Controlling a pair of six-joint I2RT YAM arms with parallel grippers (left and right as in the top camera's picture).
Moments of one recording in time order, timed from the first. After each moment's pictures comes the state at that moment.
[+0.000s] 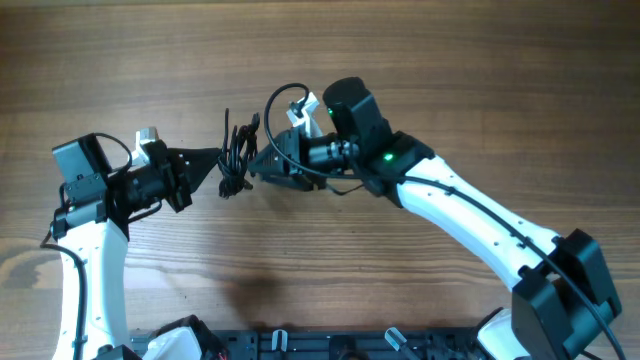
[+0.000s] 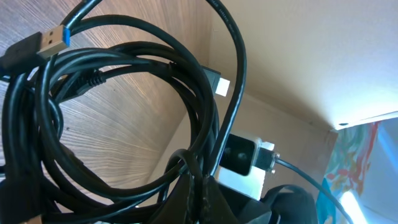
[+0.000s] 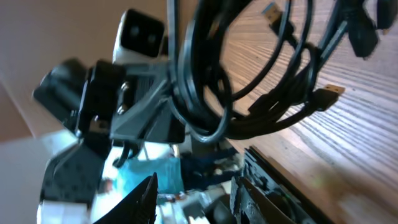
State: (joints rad) left arm 0.39 1.25 0.80 -0.53 1.19 -0.98; right arm 0.69 1.67 1.20 -0.12 -0.84 1.21
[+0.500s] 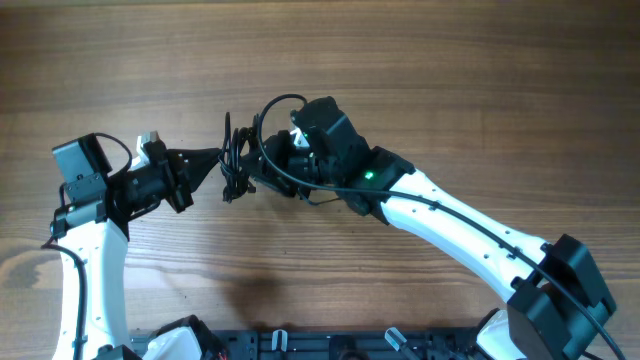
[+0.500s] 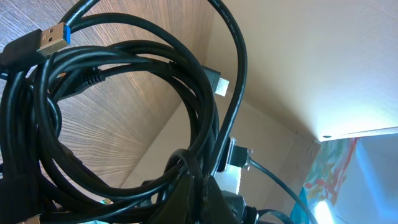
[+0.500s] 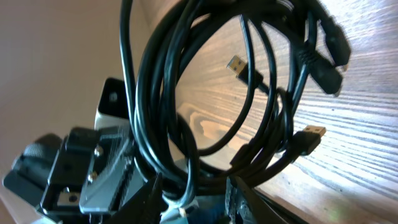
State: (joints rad) left arm 0.39 1.25 0.80 -0.53 1.20 -1.10; right arm 0.79 1.67 1.20 -0.12 -0.50 1.42
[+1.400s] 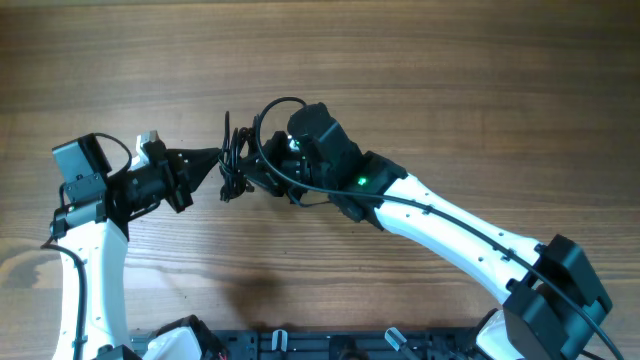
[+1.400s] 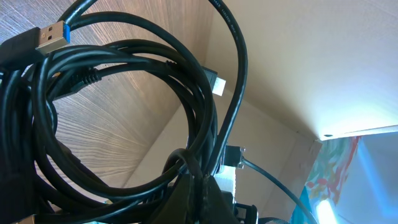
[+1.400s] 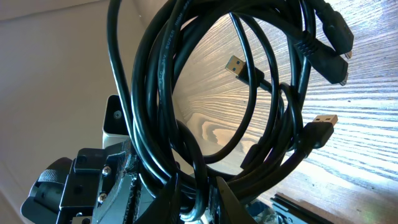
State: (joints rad) left arm 0.39 1.25 0.80 -0.53 1.20 -1.08; right arm 0.82 1.68 1.20 -0.08 -0.43 1.57
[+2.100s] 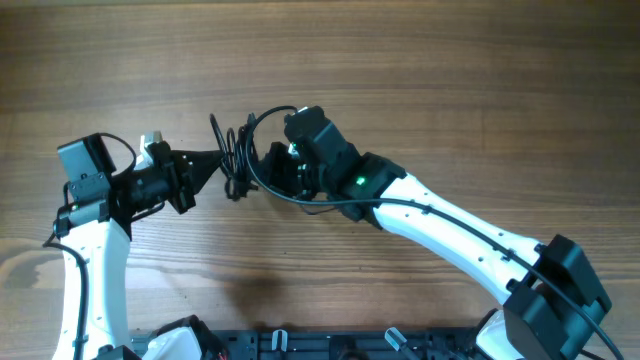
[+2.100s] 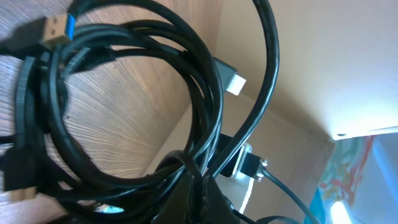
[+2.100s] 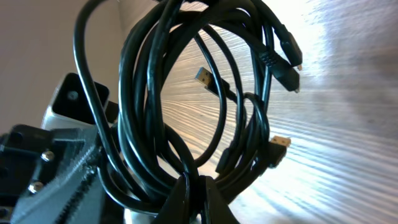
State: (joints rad) left arm 0.37 1.25 0.80 -0.55 1.16 -1.04; right arm 0.82 1.68 1.22 -0.22 -0.37 1.17
